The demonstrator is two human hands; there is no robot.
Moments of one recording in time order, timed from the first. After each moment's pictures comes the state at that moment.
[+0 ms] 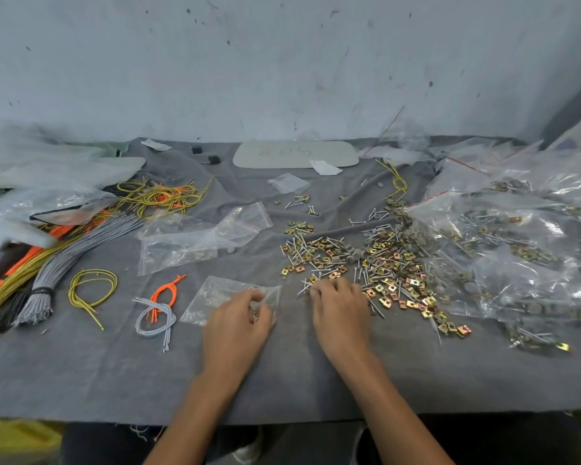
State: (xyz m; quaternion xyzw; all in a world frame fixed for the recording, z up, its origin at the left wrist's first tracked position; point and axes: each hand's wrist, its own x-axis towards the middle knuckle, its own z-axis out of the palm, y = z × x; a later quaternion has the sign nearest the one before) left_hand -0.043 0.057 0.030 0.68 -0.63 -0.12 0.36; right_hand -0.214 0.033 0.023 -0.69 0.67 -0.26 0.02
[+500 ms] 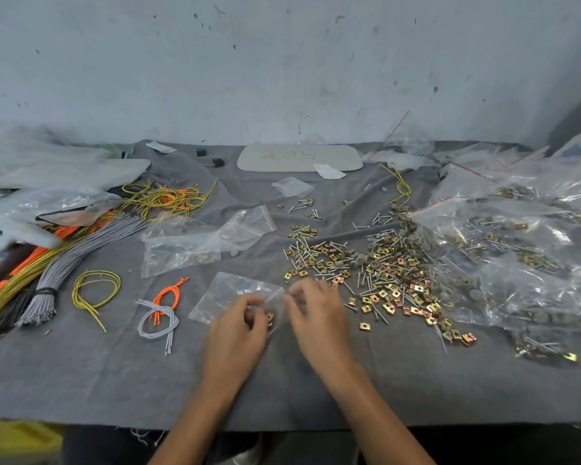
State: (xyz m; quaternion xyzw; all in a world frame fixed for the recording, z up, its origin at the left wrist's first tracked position) left_hand -0.038 0.059 0.018 0.66 -0.58 -0.18 0.44; right_hand -0.184 0.039 0.029 -0.69 0.58 -0.41 0.12
